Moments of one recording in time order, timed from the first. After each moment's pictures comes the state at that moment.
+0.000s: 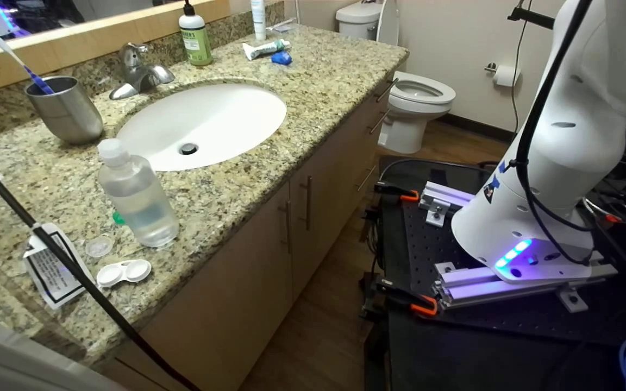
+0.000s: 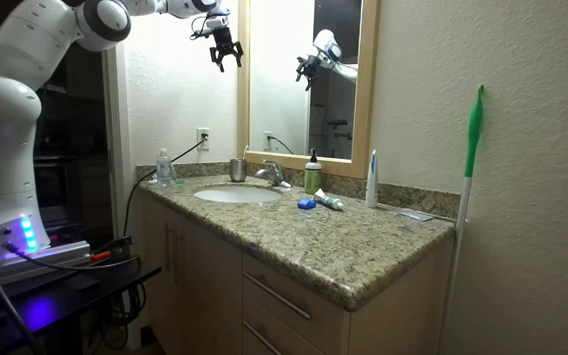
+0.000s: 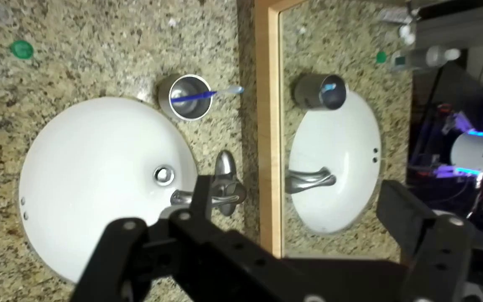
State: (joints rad) arm -0.07 0.50 -0.14 -0.72 0.10 1.68 1.82
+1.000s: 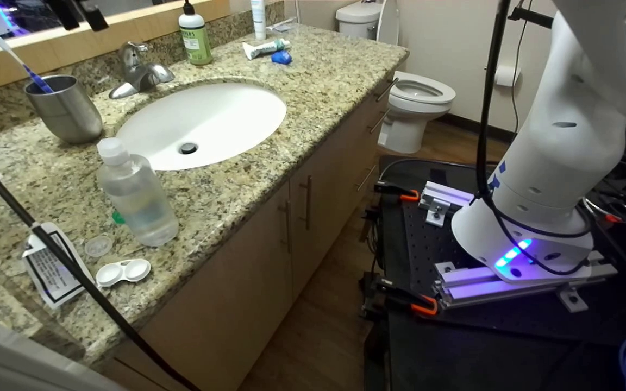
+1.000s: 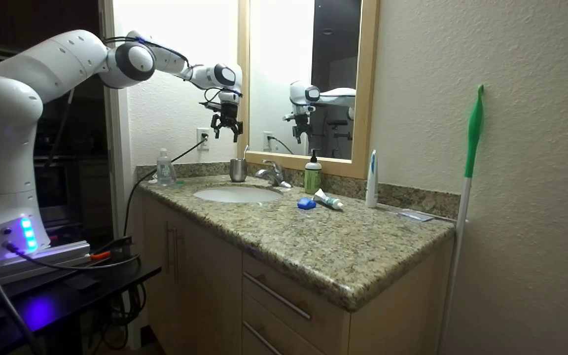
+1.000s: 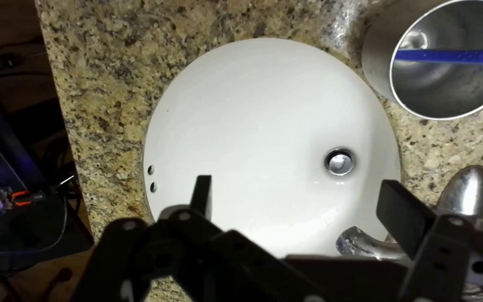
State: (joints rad) arm -0.05 0.85 -0.14 -0.78 0.05 1.45 1.82
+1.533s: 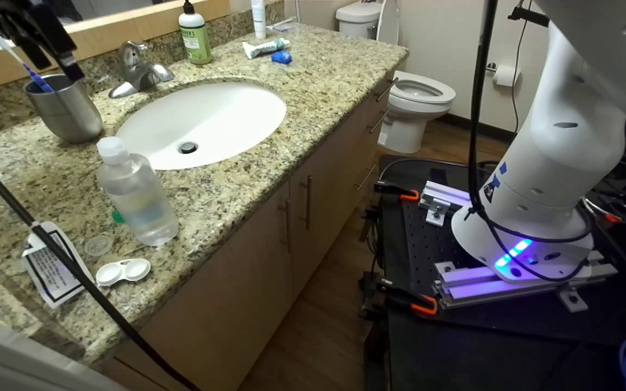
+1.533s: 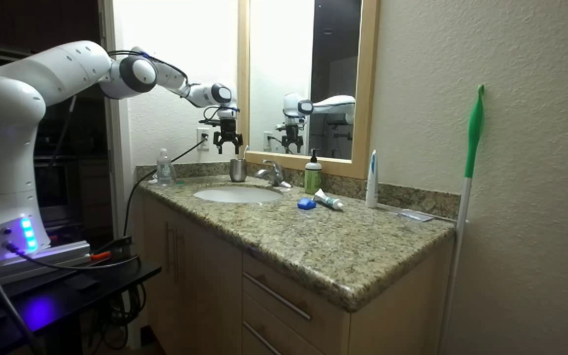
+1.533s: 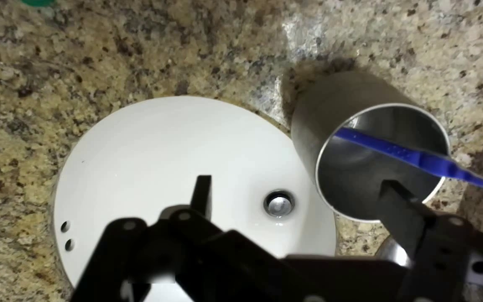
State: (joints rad) arm 0.01 0.95 -0.14 -0.79 0.03 1.70 1.83
